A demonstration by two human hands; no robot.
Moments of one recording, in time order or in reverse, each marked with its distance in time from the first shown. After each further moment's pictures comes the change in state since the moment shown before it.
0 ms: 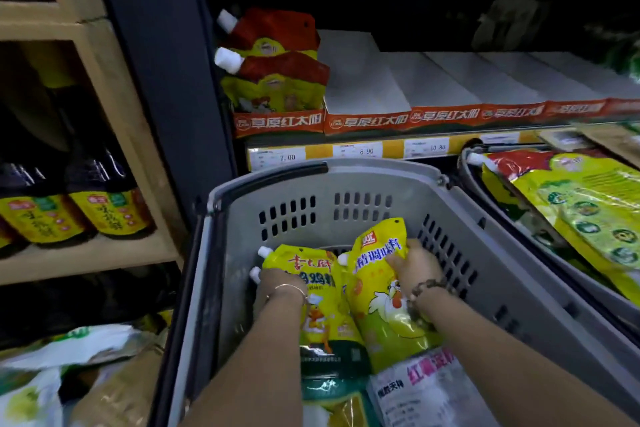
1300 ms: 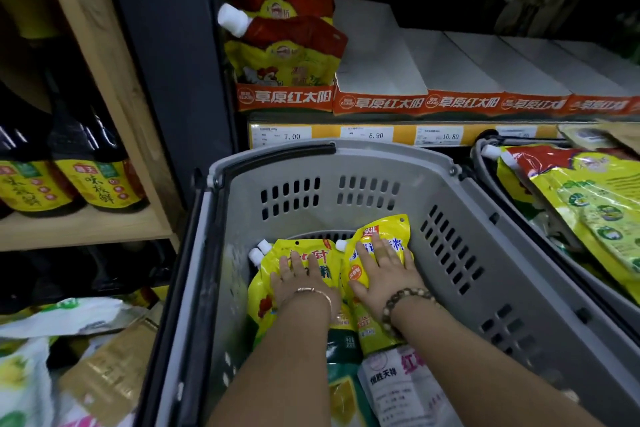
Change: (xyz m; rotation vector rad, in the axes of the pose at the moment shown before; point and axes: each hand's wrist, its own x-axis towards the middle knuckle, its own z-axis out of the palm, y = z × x) left_hand 0.002 -0.016 0.047 0.803 -0.130 0.305; right_hand -0.012 0.007 0.044 -0.684 -0.242 -0.416
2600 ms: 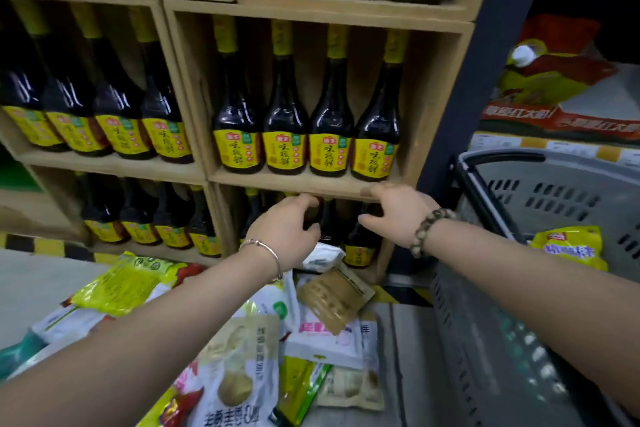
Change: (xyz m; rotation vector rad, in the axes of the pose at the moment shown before) left_hand -0.154 -0.379 -0.076 -0.430 0.655 0.185; right_hand -0.082 -0.334 -0.155 0.168 0.251 -0.478
